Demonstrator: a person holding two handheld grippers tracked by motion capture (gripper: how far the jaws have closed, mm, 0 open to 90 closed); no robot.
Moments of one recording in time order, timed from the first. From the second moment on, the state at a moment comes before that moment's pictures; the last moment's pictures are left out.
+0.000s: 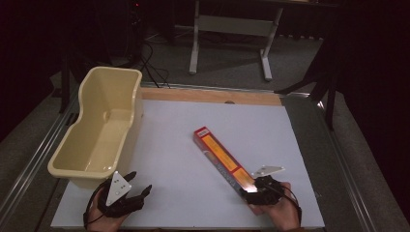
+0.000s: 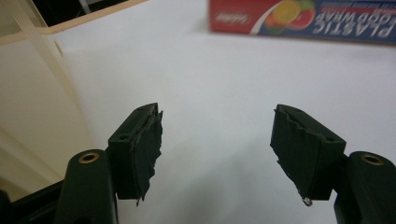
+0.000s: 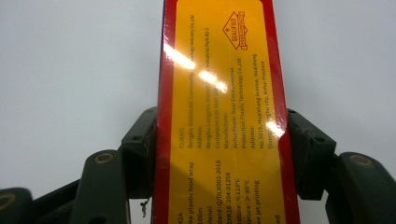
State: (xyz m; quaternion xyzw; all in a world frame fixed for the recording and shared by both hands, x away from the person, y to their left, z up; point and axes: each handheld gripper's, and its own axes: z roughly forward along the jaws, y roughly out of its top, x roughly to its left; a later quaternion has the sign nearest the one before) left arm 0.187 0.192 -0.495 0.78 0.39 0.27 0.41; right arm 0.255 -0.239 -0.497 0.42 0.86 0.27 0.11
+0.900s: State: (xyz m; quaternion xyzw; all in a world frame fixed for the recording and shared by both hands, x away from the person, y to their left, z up) left arm 0.189 0.191 -0.496 0.78 0.40 0.26 0.40; right arm 0.340 -0.240 -0.478 0.44 0.86 0.25 0.09
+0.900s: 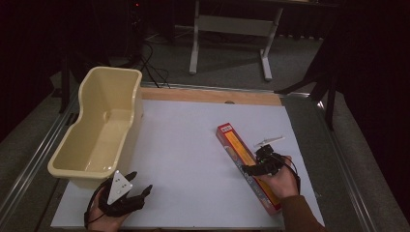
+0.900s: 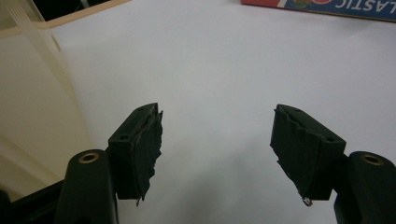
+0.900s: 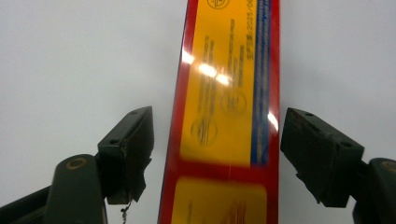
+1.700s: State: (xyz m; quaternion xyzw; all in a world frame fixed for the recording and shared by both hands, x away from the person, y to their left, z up) left arm 0.190 0.191 -0.496 0.78 0.40 0.26 0.40; right arm 0.395 -0.201 -0.489 0.48 0.87 0.06 0.00
